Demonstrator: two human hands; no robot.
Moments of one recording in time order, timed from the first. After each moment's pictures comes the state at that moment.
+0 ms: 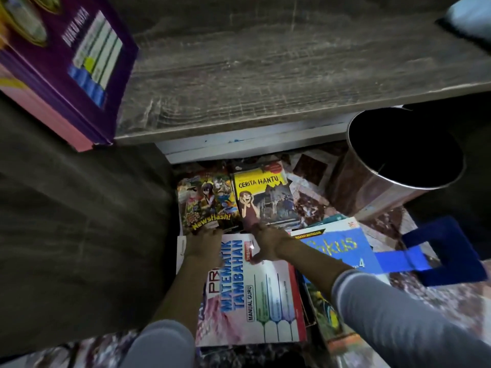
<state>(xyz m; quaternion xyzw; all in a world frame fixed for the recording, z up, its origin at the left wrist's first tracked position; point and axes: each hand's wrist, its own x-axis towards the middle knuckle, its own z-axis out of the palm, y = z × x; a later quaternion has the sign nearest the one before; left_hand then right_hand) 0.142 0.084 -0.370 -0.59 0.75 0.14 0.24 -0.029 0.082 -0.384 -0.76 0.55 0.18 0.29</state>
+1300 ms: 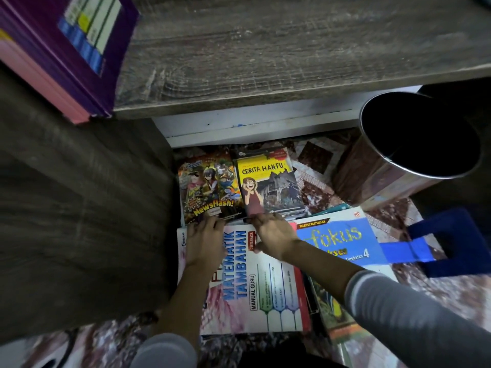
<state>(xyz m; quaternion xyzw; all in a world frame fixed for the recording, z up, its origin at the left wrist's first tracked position) 0.147 0.112 -0.390 -0.63 0.77 0.06 0.11 -0.023 0.099 -0.395 -0.82 0.53 0.11 0.18</state>
